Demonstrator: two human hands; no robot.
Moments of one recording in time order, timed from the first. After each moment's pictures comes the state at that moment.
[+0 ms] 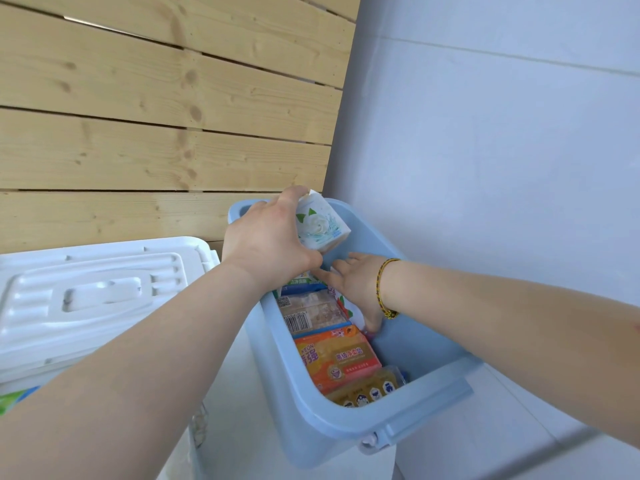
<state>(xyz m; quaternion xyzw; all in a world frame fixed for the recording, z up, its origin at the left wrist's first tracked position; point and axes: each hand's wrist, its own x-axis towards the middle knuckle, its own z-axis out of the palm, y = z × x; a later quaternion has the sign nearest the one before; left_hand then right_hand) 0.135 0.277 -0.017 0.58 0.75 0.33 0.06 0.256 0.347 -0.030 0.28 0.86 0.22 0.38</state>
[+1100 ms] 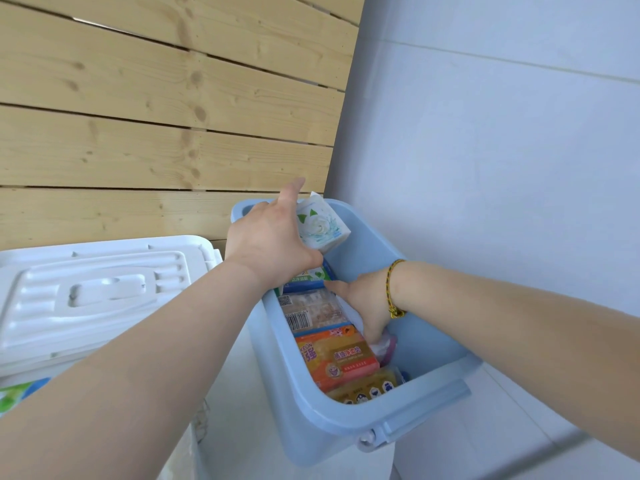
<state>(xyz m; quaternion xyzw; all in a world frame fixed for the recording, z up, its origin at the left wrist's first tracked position) 0.132 0.279 -0.019 0.58 0.74 0.33 0.06 0.260 0.333 -0.019 0.34 0.84 0.05 0.42</state>
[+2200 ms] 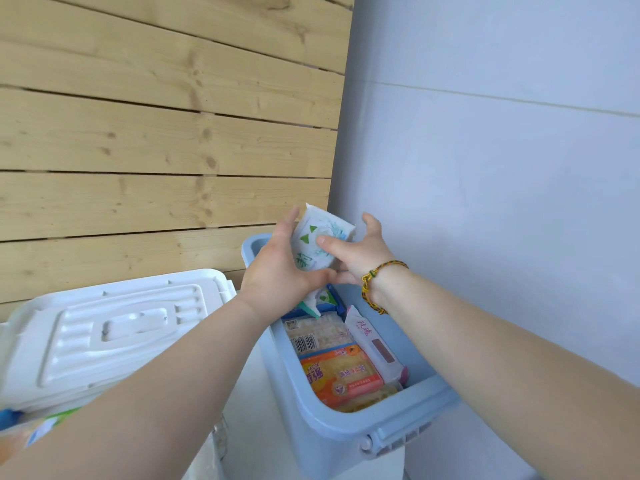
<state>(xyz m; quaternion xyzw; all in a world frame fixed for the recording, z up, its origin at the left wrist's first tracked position) 0.142 0.254 -0.010 0.56 0.63 0.50 0.23 0.245 0.314 0.015 0.48 0.57 -0.56 -0.36</state>
